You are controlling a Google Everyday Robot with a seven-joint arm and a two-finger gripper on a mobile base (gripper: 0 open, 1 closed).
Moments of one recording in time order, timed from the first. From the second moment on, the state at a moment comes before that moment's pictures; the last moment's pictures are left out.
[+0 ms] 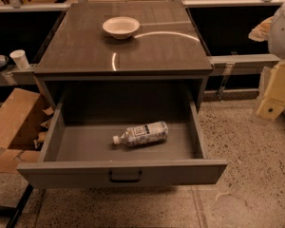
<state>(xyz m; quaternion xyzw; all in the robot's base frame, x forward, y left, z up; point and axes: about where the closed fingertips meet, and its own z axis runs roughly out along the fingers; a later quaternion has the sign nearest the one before) 0.439 -0.215 0.982 -0.60 0.78 -0.04 0.17</state>
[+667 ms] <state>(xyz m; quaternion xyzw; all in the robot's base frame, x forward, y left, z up) 0.454 -0.208 0.941 -0.62 0.76 -0.02 0.17</state>
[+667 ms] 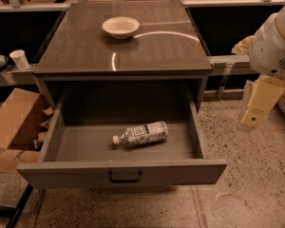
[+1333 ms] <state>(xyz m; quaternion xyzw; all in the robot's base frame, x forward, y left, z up) 0.467 -0.201 0.890 -0.63 0.76 0.02 0.18</state>
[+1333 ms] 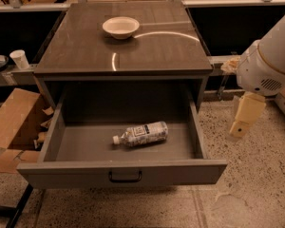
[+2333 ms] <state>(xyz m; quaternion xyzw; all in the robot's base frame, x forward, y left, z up) 0.490 -0.115 0.785 -0.71 0.69 0.09 0.11</state>
